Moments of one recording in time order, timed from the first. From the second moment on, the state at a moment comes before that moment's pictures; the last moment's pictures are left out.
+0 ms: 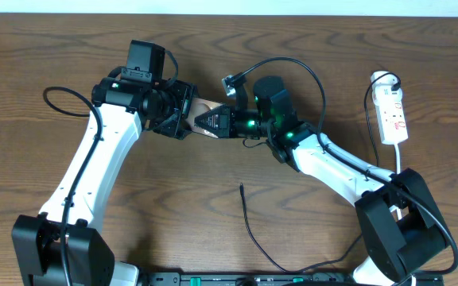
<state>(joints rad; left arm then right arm) -0.20 1.62 1.38 -0.90 0.36 -1.48 0.57 1.79 1.07 0.26 -0.74 0.84</state>
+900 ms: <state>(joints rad) -0.08 1.62 1.38 -0.81 0.62 -1.29 0.40 1.79 1.07 0.24 -0.65 1.06</state>
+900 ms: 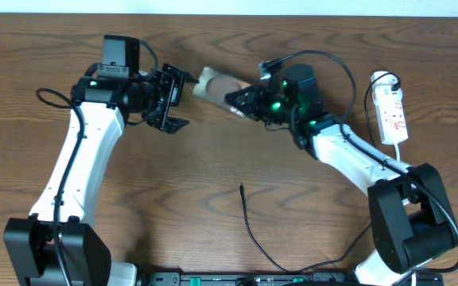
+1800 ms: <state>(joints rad) -0.07 1.69 1.38 -0.41 0.59 -1.23 0.48 1.81 1.06 0.69 -0.48 1.85</state>
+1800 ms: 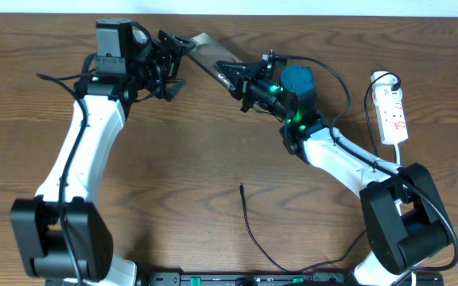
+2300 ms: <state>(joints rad) -0.07 1.73 1.38 -0.23 0.59 -1.32 0.52 1.81 1.06 0.70 -0.41 1.91</state>
